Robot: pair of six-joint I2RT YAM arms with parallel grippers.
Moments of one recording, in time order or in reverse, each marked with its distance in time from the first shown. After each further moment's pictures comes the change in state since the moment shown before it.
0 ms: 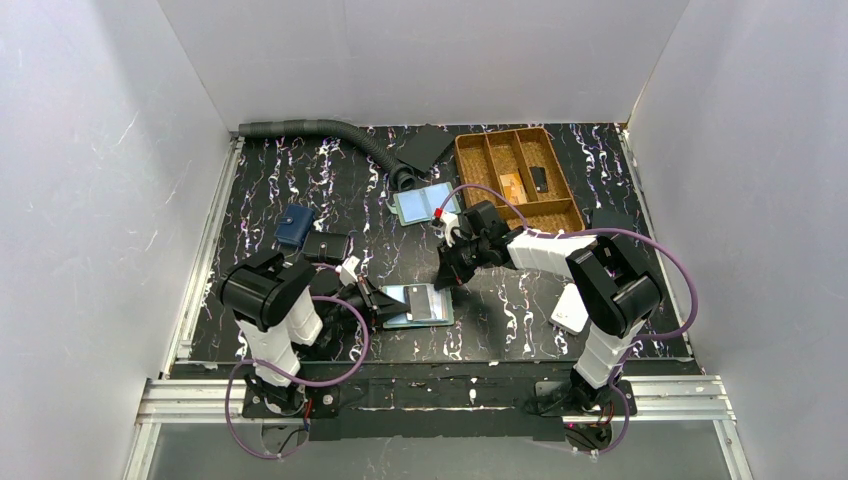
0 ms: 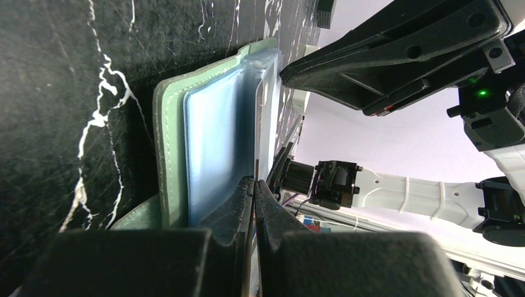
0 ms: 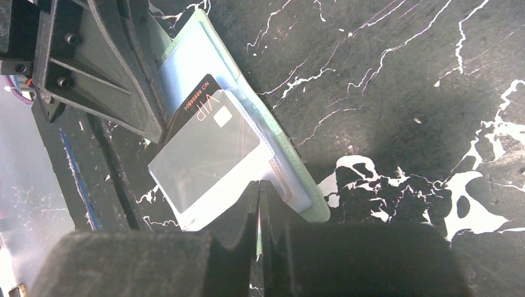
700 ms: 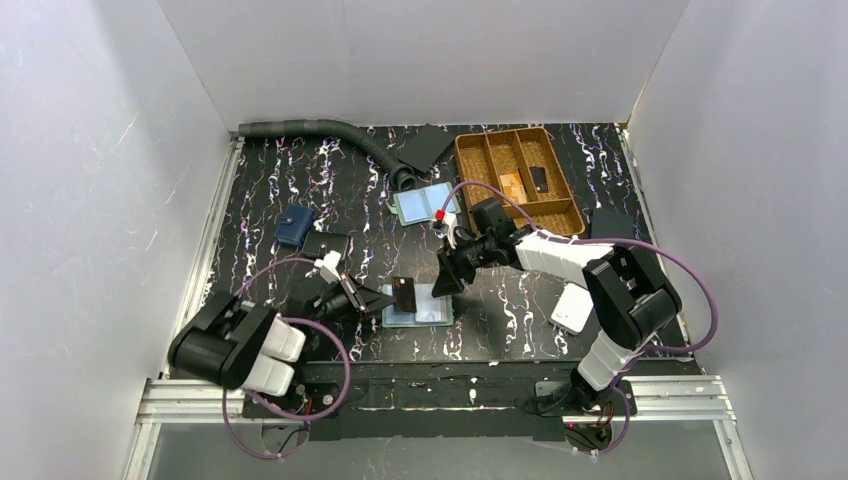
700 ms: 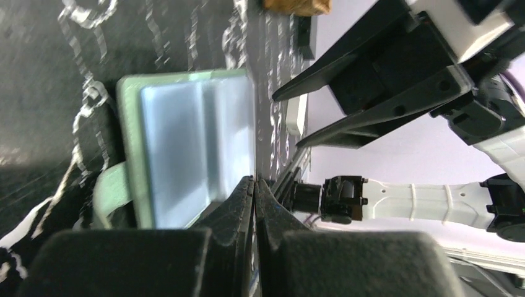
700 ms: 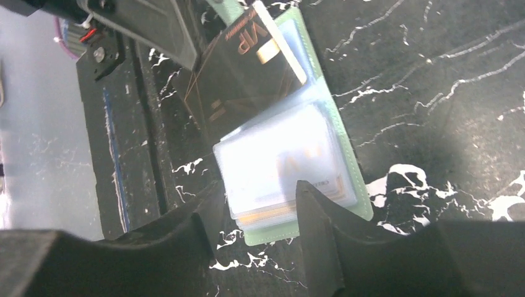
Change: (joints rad) left arm 0.077 -0.317 -0.093 -0.153 -0.053 0.105; right arm -0.001 -0.088 -0.013 -0.051 -0.142 -0.126
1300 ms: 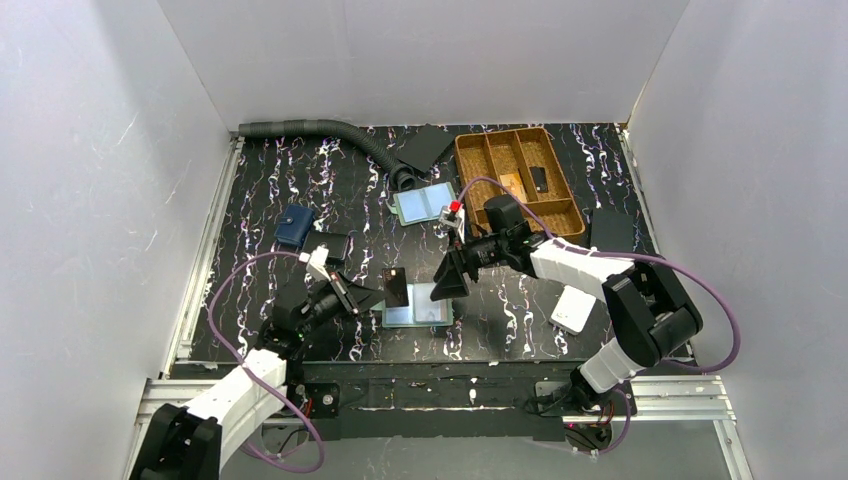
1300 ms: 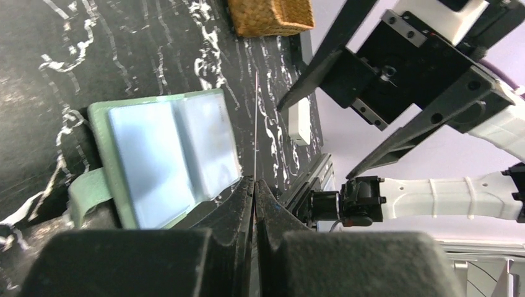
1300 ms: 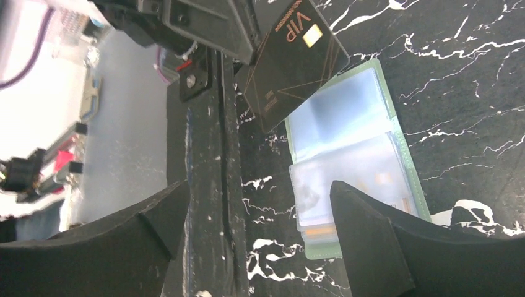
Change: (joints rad) left arm -0.001 -0.737 0.015 -0.643 -0.105 0.183; right arm -0.024 -0.121 -0.073 0.133 -0.221 0.113
